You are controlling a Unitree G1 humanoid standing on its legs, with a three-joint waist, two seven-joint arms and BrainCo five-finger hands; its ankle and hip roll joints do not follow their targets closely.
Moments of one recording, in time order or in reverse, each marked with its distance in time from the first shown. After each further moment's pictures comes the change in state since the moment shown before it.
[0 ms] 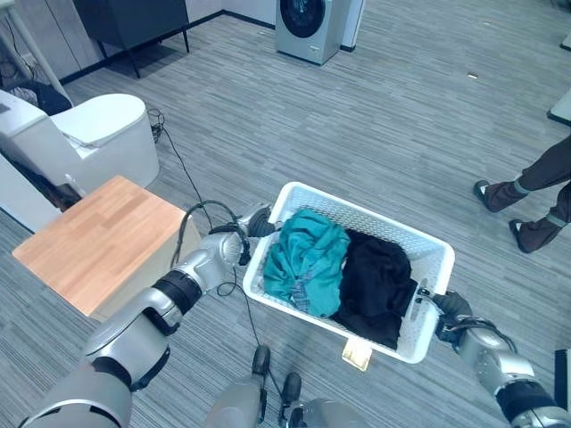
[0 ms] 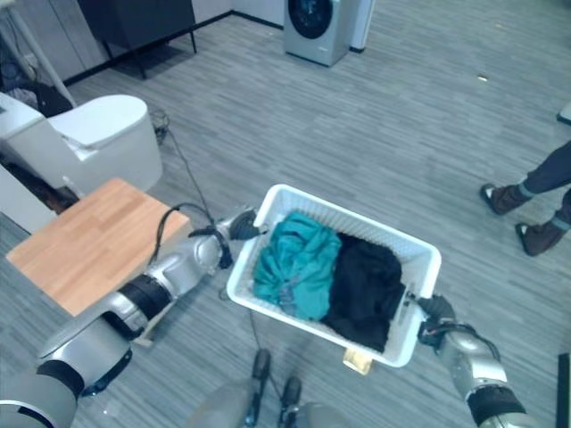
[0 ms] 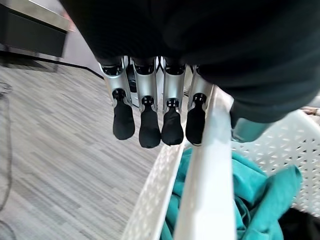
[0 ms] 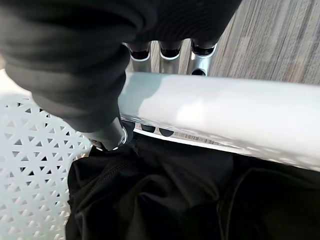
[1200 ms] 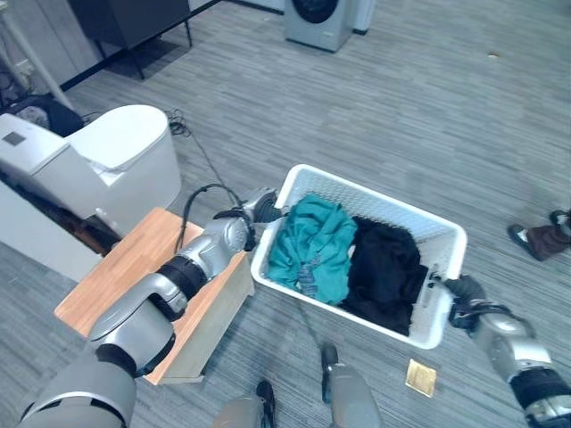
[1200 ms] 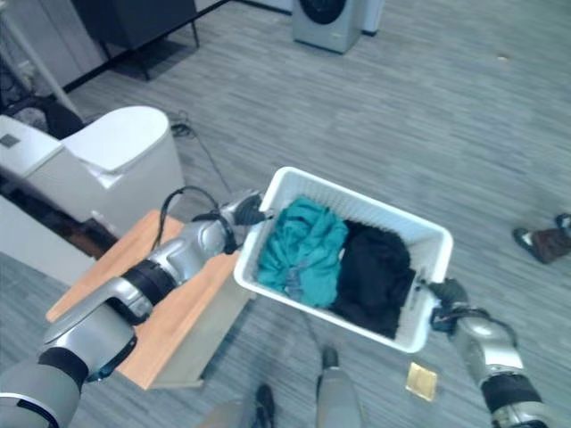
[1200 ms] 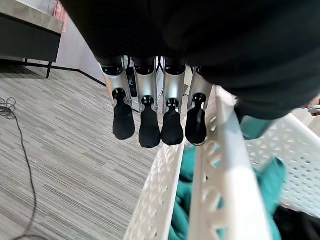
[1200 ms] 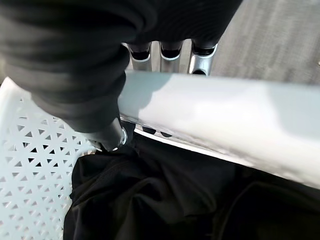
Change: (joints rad) left arm -0.097 -0.005 -0.027 0.017 -0.007 -0.008 0.006; right arm -0.034 -0.063 -0.009 -0.028 -0.035 0.007 0.014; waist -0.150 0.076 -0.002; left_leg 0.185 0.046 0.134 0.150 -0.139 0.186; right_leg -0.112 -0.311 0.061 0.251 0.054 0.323
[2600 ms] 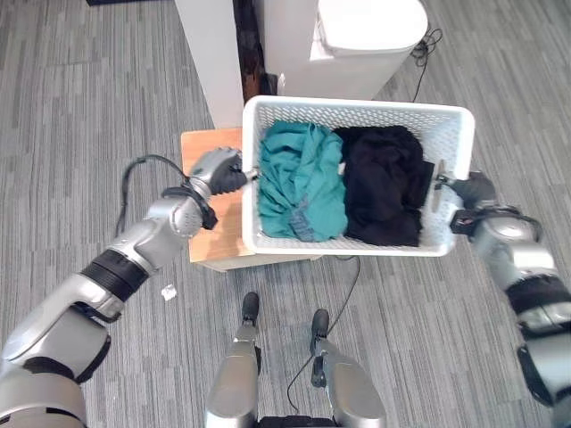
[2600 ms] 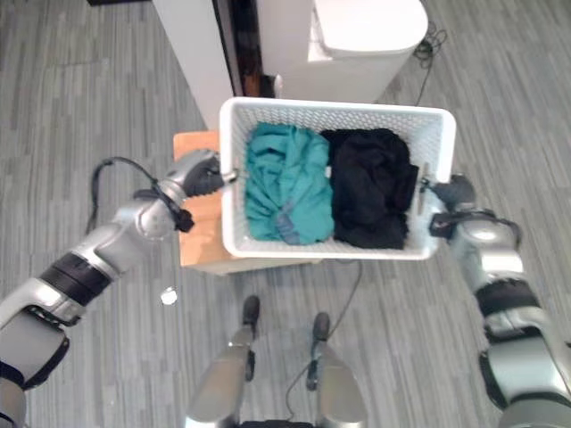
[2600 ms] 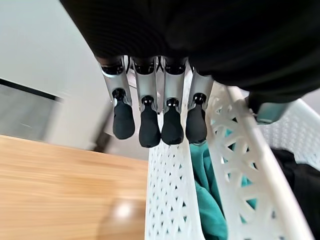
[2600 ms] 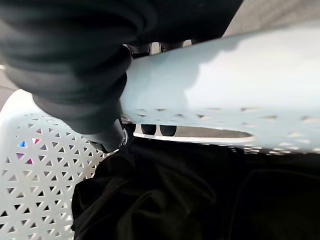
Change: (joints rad) left arm 0.058 0.232 0.063 -0.323 -0.043 -0.038 0.043; right arm -0.403 -0.176 0.016 0.085 -0.022 -0.042 -0.015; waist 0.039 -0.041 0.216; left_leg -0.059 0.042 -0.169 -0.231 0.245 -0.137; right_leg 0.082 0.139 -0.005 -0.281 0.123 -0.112
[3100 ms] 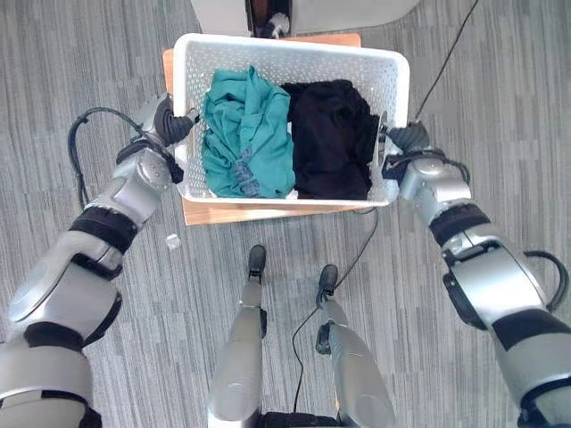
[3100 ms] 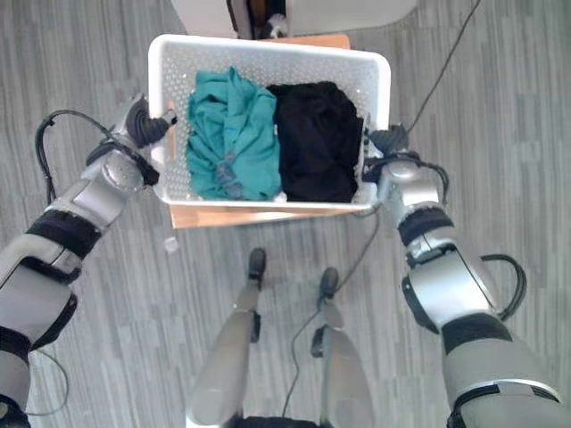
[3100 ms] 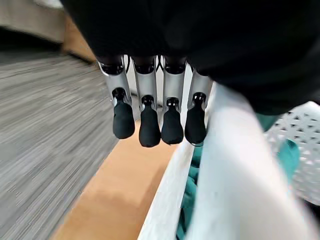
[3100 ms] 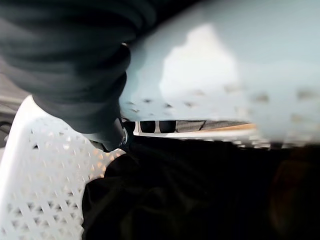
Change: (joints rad) left arm -0.145 0.118 0.039 0.261 -0.139 0.053 0.184; right arm -0.436 0.351 0.249 0.312 0.025 -0.005 -0.168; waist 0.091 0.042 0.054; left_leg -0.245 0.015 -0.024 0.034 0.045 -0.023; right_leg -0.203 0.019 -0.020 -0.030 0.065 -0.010
